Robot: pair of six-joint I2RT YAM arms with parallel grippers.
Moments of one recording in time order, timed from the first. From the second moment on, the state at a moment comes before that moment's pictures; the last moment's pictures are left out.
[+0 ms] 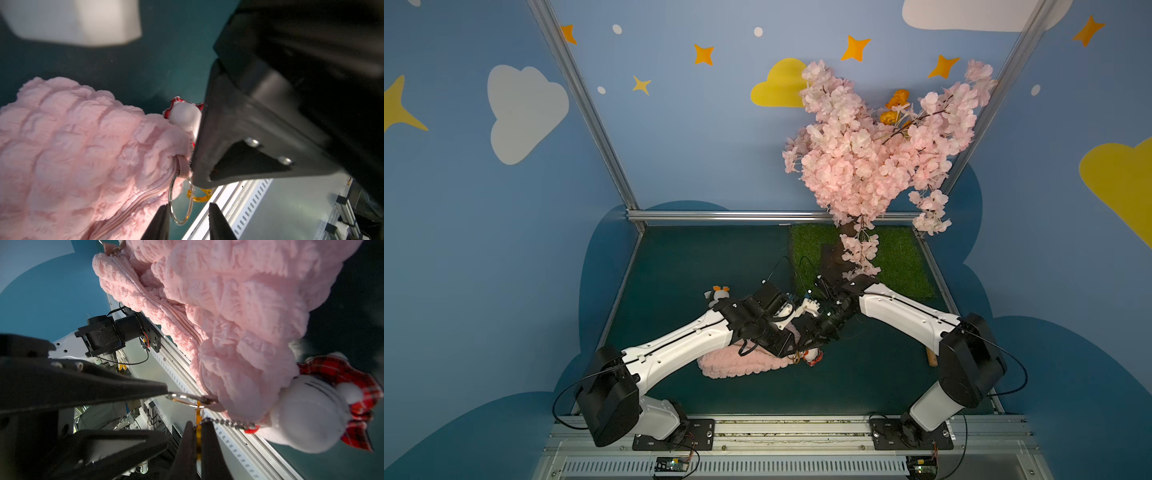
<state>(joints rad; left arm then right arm) -0.84 1.41 1.08 -0.73 0.39 -0.28 0.71 1.64 1.19 -0.96 -0.81 0.35</state>
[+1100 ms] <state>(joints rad) -0.86 1.28 0.99 -0.63 0.37 -0.31 0.72 1.59 1.19 -0.90 -0.80 0.45</state>
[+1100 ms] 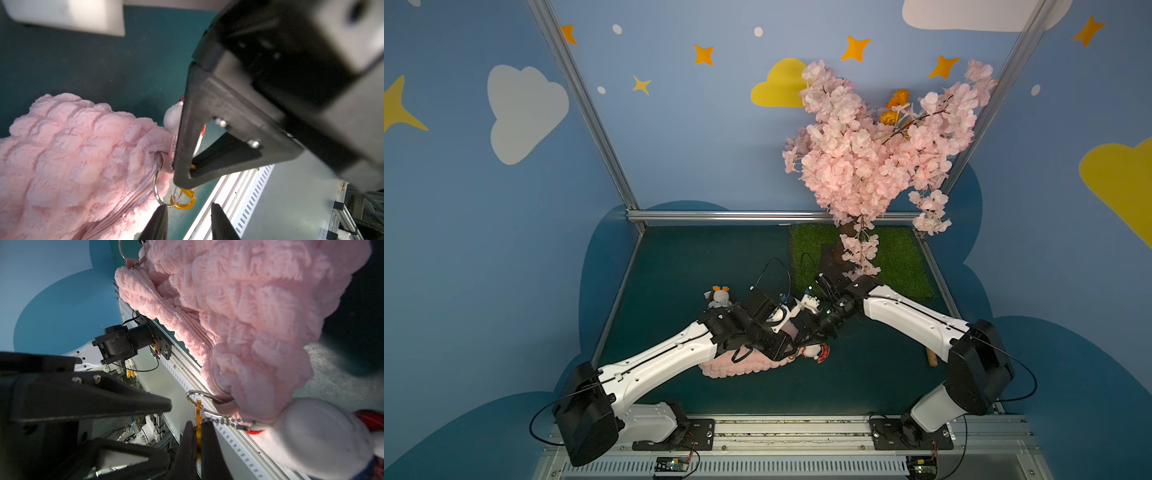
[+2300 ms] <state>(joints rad) -0.87 1.39 1.03 -0.57 0.34 -0.23 0.68 1.51 1.13 -0.80 -0.79 0.56</state>
